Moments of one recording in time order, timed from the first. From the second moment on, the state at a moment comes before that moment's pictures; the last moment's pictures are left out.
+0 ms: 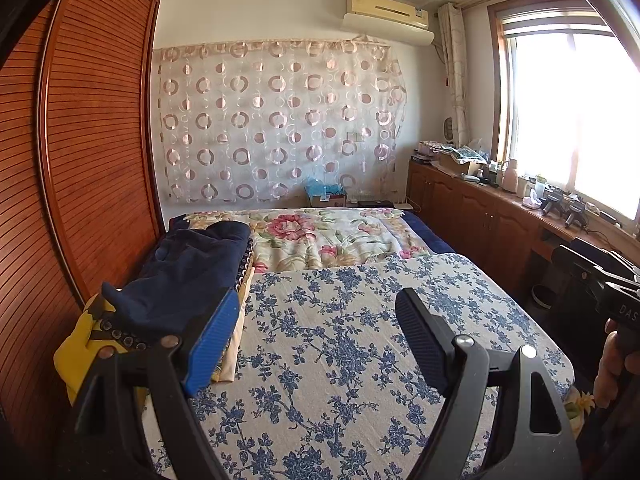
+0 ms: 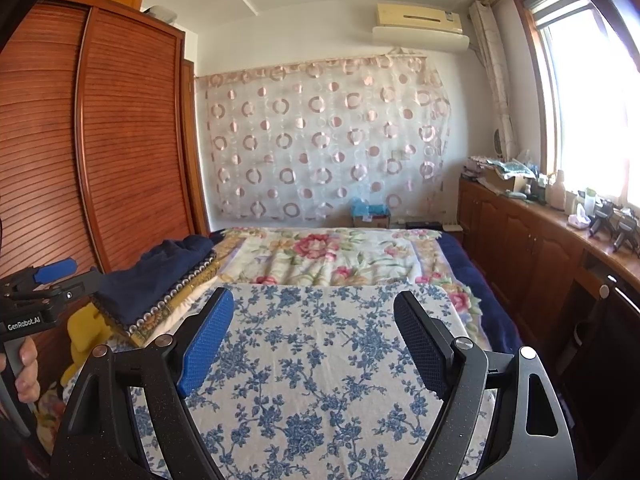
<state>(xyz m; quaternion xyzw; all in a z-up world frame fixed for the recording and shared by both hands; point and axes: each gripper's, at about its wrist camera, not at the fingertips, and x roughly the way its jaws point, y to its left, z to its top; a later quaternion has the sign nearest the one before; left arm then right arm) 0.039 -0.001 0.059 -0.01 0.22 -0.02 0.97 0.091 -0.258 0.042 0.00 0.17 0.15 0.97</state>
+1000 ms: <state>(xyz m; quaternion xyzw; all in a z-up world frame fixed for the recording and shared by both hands) 0.037 -0.002 0.065 -0.01 0.22 -0.02 0.98 0.092 -0.259 0.042 0.00 0.17 0.15 0.97</state>
